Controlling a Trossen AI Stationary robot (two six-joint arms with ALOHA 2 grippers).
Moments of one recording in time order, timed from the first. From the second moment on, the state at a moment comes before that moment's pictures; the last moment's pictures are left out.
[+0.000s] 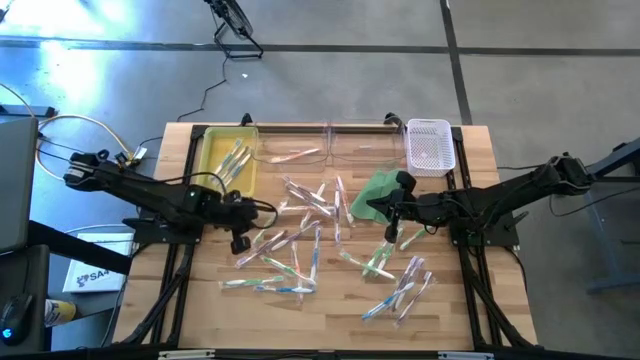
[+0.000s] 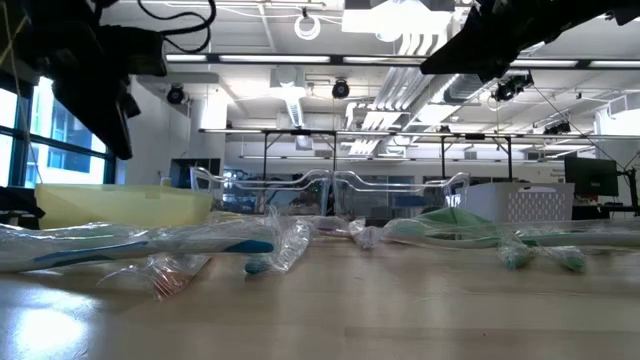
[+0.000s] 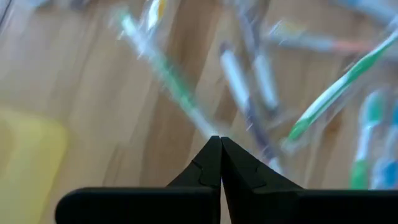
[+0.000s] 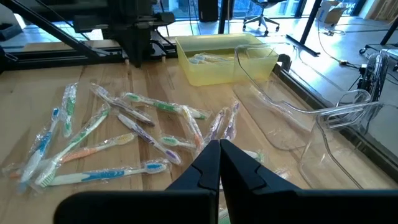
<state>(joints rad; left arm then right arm) -0.22 1.02 0.69 -0.76 -0.19 -0.50 0.22 1.02 0.57 0.09 0.50 0.16</state>
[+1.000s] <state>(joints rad) -0.22 1.18 0.70 -0.72 -0.24 -0.61 0.22 1.02 0.57 0.08 0.50 0.16</state>
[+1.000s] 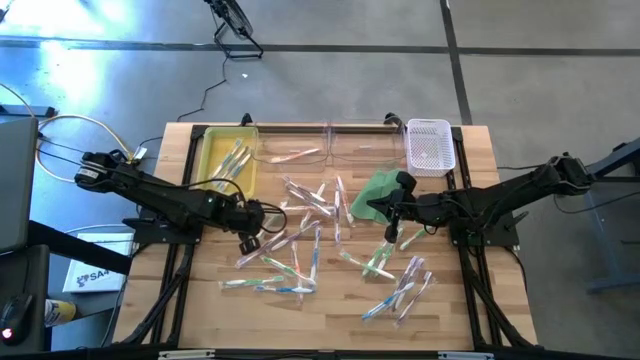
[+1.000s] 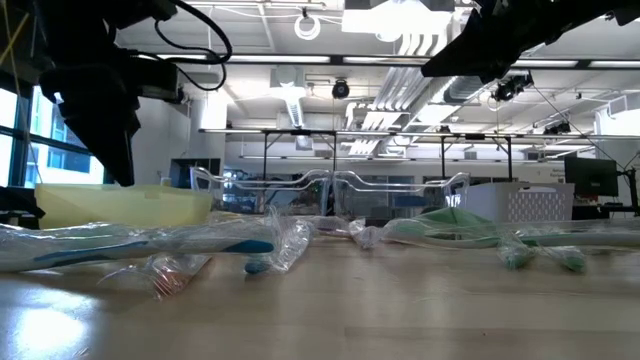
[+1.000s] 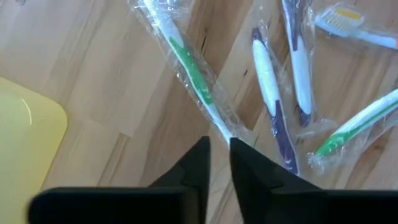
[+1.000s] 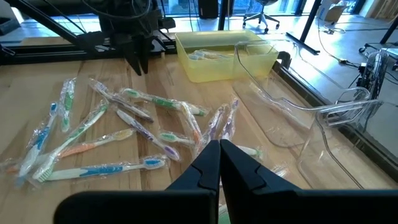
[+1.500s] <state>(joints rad) -0.22 1.18 0.70 -0.68 -0.30 -0.69 0.22 1.04 0.57 0.08 0.50 0.16</state>
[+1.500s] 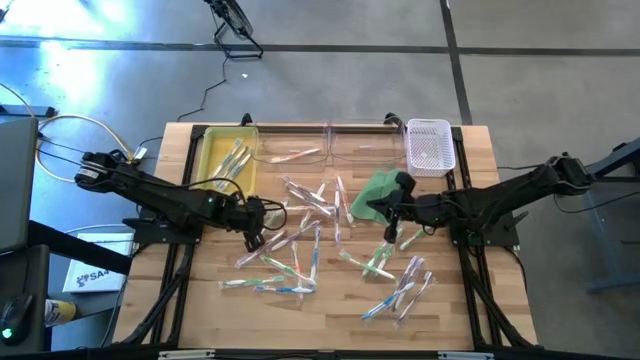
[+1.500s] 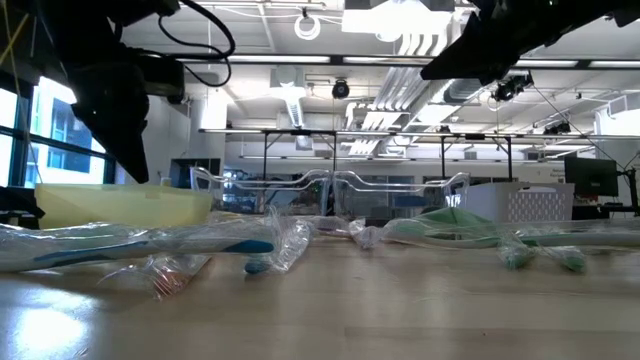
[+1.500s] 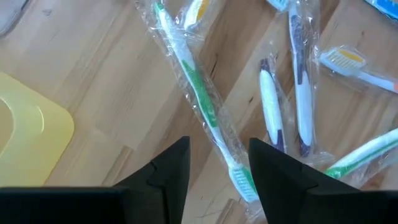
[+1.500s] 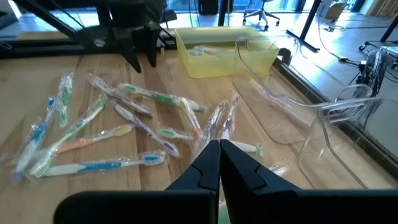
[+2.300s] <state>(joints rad) -0.22 1.40 0.70 -0.58 -0.22 -0.70 0.22 1.08 0.57 0.11 0.50 0.15</state>
